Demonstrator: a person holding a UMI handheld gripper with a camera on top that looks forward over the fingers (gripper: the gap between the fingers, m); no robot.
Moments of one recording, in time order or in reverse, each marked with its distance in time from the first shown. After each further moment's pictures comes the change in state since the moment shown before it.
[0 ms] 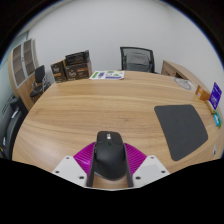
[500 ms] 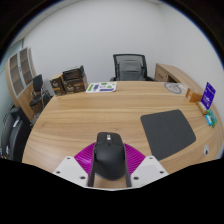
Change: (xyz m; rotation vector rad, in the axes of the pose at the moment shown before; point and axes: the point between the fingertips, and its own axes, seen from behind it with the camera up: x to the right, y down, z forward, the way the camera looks) arm 0.023 -0.041 -0.074 0.031 0.017 0.065
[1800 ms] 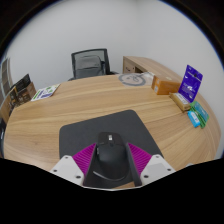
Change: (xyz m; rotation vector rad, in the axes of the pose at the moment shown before) arm 0.275 -0.013 0.092 -0.007 0.207 0.103
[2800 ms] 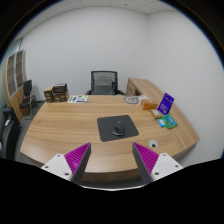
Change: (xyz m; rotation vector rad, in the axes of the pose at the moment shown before) arm -0.054 0.040 -0.392 0.123 0.007 -0.120
